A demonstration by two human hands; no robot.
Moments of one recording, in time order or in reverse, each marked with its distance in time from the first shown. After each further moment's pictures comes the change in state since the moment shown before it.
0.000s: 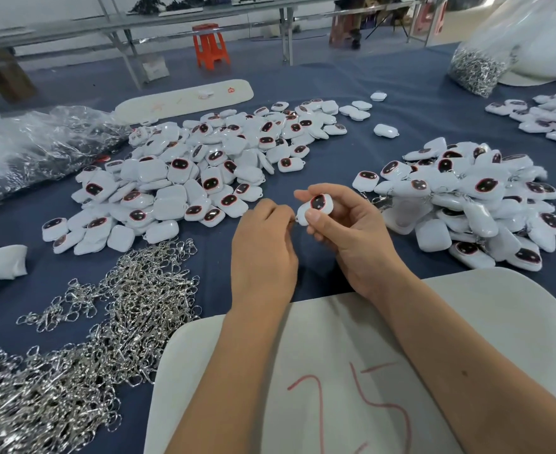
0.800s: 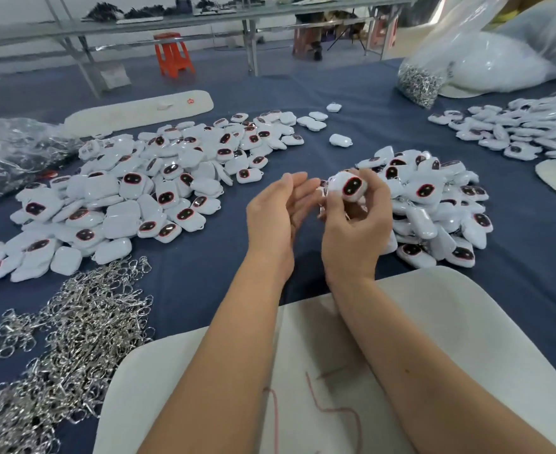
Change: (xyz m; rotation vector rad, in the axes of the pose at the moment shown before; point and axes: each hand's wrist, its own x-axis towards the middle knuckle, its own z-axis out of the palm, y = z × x) left_hand 0.051 0.070 0.041 -1.413 -0.190 -0.818; right_hand 0.005 -0.013 -0.013 -0.268 0.778 -0.354
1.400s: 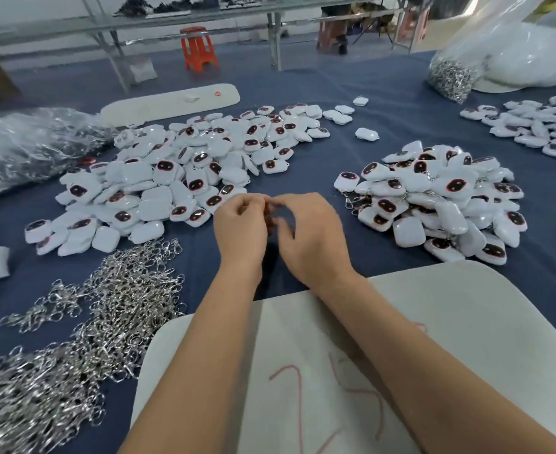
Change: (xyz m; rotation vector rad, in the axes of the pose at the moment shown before) left_hand -0.010 0.021 -0.067 0.471 0.362 0.176; right_hand -0.035 -0.005 0.029 -0.656 -0.710 -0.420
